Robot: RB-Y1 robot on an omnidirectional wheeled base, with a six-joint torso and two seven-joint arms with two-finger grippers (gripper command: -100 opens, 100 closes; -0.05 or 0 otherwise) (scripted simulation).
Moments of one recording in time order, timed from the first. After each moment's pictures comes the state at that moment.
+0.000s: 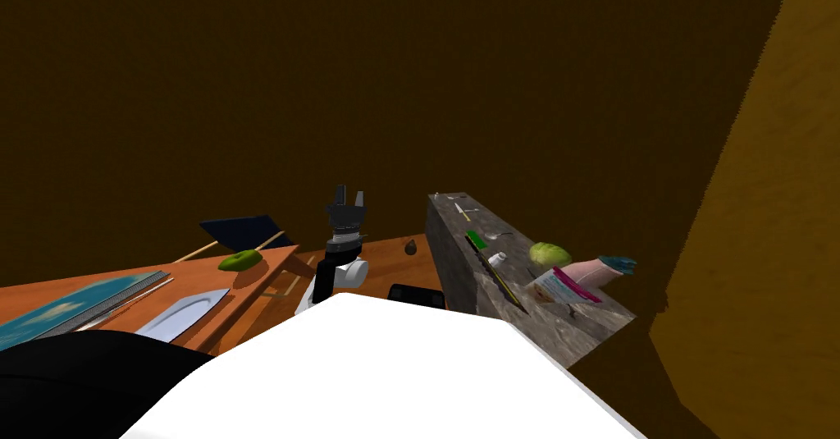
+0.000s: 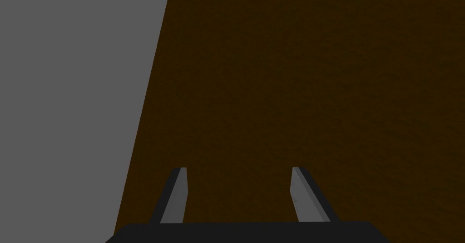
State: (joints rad) left arm 0.46 0.00 -0.05 -2.32 0.04 -0.52 0.11; right arm 1.11 -1.49 0.35 -1.21 0.17 -0.61 0.23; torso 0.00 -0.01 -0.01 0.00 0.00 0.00
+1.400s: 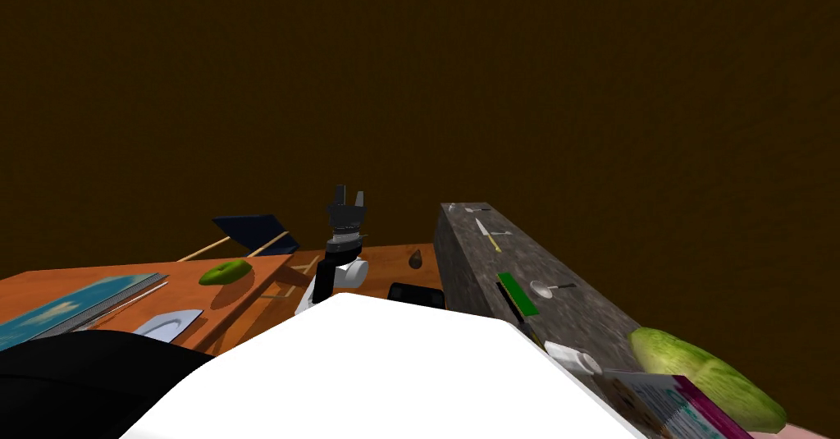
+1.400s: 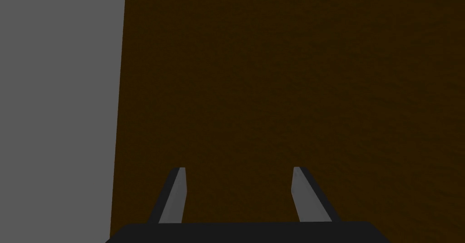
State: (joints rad) left arm 0.46 0.00 -0.05 -2.32 0.04 -0.52 0.11; right arm 1.00 -1.60 0.44 -1.10 0.20 -0.63 0.28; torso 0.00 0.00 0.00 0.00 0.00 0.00
